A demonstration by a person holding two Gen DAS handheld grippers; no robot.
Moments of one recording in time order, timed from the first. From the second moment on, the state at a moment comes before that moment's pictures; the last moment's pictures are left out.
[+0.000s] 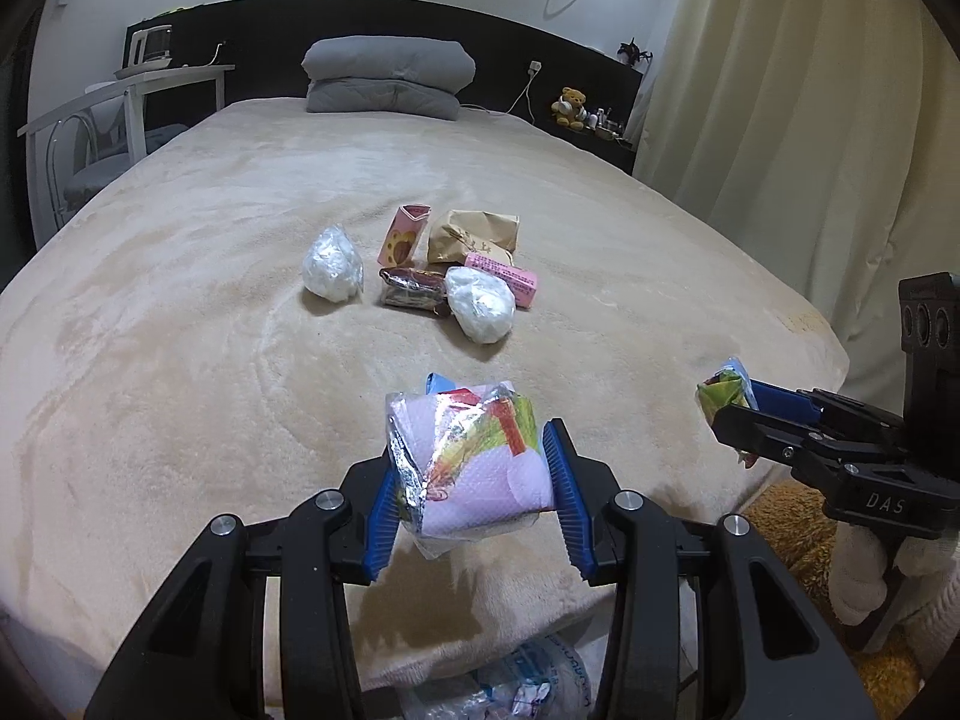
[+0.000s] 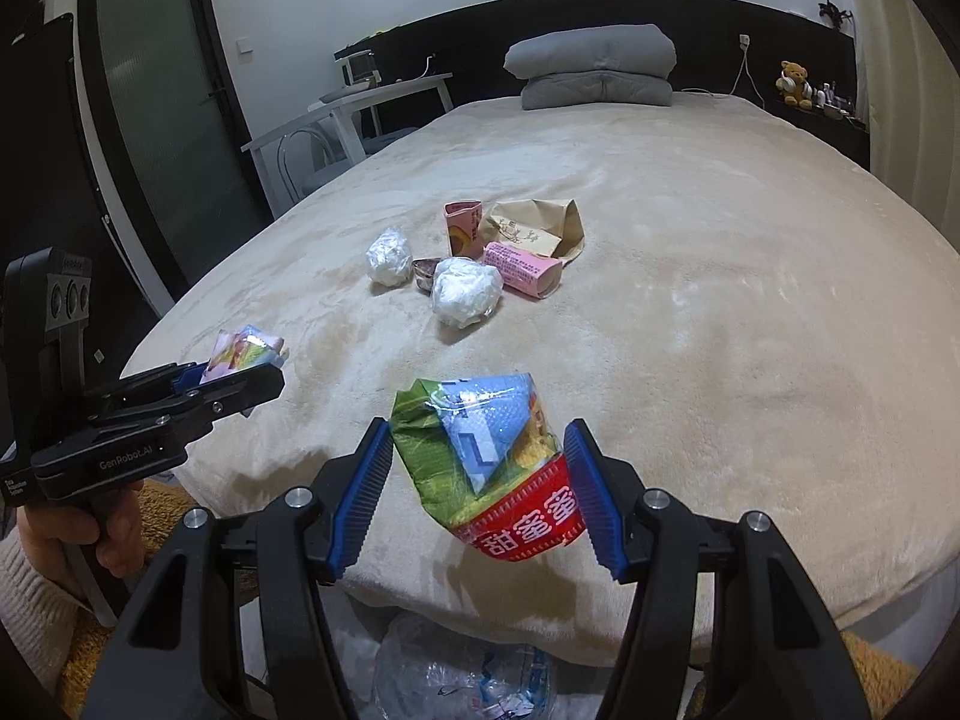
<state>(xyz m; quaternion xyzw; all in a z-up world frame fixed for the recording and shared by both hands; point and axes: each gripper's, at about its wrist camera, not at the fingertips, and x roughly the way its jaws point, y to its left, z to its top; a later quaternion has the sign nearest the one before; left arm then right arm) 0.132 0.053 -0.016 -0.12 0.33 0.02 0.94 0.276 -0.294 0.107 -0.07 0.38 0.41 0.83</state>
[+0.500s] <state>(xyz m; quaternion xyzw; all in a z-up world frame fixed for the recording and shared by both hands) 0.077 0.022 -0.021 -0.13 0.31 0.02 0.94 0.229 -0.322 0.104 -0.06 0.38 0.41 0.83</state>
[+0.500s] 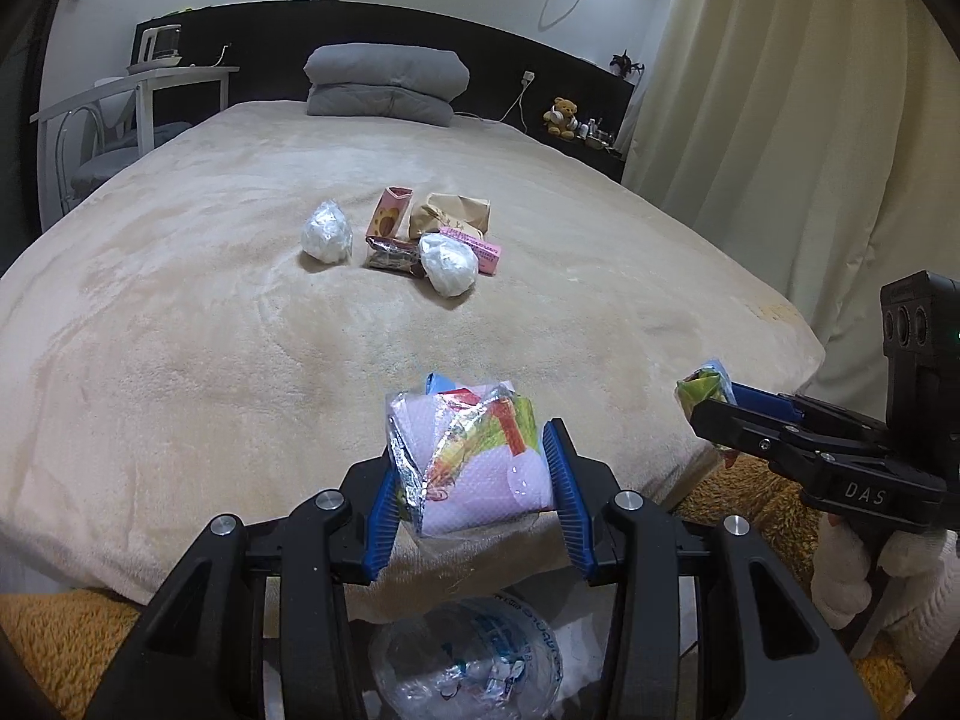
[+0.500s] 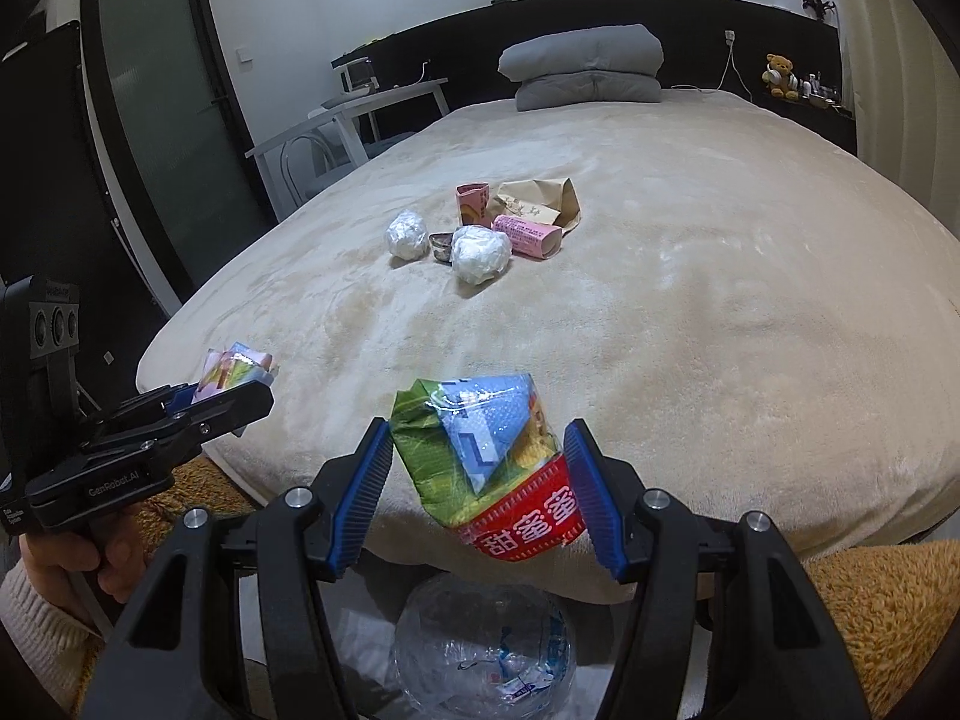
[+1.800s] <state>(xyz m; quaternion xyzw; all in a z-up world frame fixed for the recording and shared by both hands) 0.099 -0.010 -0.139 -0.19 0.54 0.00 0.82 0.239 -0.323 -0.012 -0.06 0.63 0.34 0.70</state>
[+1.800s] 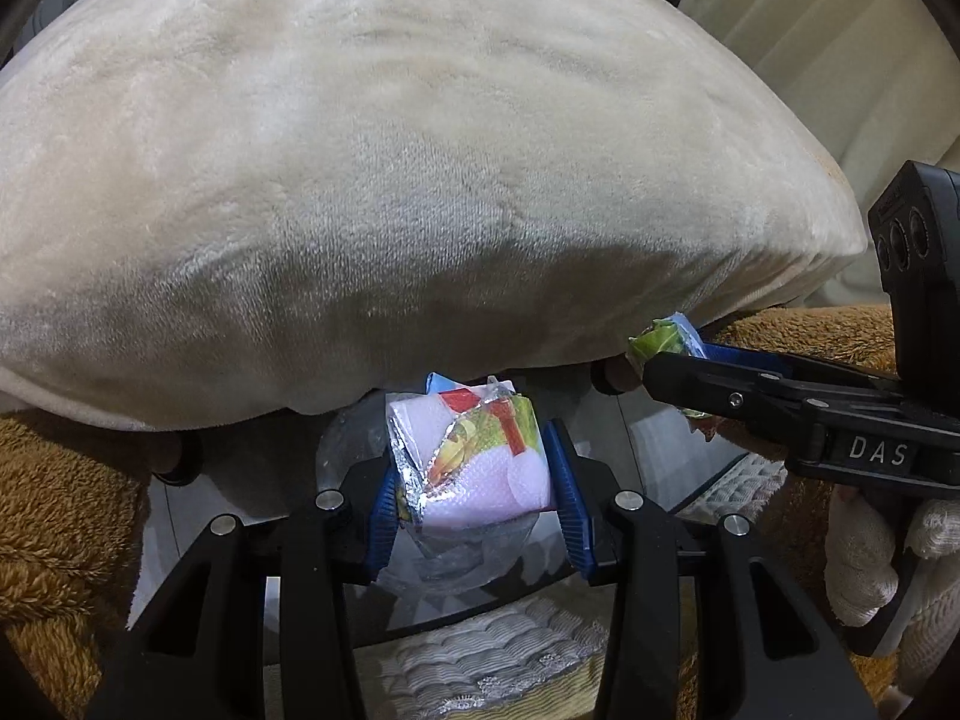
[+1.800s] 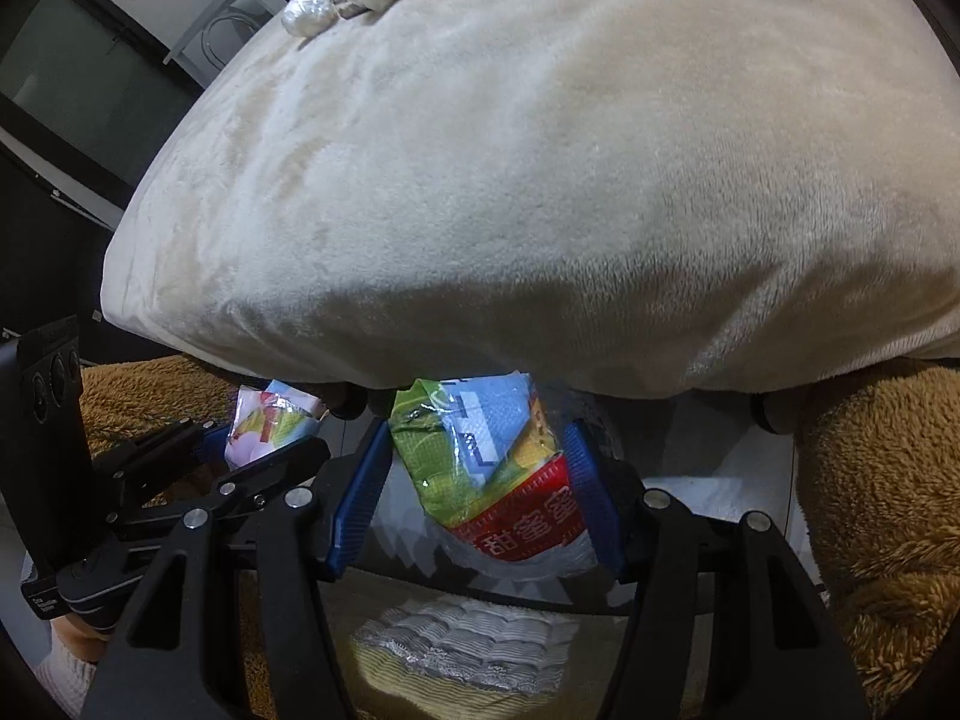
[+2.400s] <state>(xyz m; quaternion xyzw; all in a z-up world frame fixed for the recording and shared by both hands) 0.107 -0.012 -0.181 -0.21 0.61 0.00 0.76 0.243 -0.309 -0.058 -0.05 0.71 0.29 0.63</state>
